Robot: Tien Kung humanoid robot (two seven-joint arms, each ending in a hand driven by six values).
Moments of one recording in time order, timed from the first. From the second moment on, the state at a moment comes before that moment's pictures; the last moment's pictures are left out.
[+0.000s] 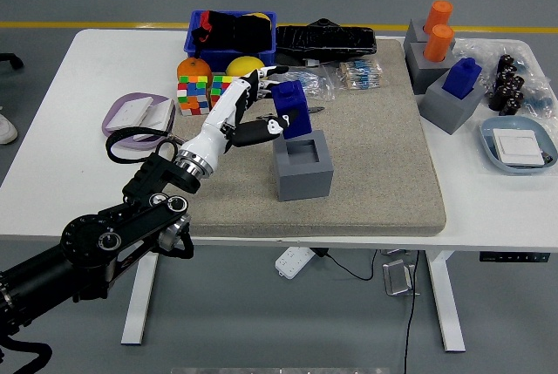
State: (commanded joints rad) left arm -0.68 0.14 -0.51 -1.07 0.86 0.35 -0.32; right arm 0.08 -0.34 1.97 0.18 -1.65 0.15 -0.22
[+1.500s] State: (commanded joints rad) left arm -0.76 0.10 -0.35 -0.91 0.83 0.36 -0.33; right arm 0.08 -0.35 1.97 0.18 -1.65 0.15 -0.22
